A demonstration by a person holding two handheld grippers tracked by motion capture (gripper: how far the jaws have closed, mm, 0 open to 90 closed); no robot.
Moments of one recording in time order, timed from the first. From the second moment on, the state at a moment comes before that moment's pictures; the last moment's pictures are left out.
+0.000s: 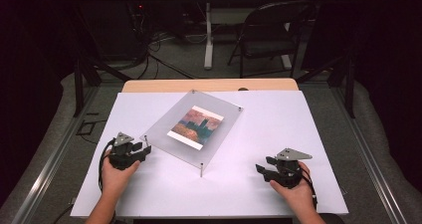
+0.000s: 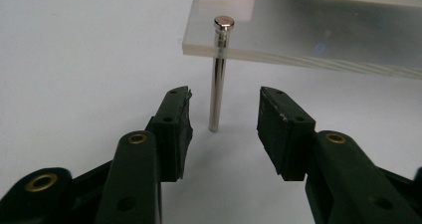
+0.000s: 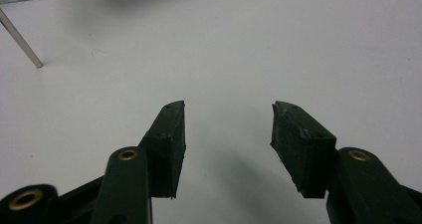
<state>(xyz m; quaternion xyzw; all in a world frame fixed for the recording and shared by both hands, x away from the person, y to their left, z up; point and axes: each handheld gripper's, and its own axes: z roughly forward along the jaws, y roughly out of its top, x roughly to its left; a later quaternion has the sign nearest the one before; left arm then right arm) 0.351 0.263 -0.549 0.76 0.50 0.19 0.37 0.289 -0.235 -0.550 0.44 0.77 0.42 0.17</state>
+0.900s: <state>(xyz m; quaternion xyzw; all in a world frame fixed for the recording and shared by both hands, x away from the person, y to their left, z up) 0.372 0.256 -0.557 0.77 0.50 0.18 0.36 0.290 -0.232 -0.550 0.44 0.77 0.42 0.17</state>
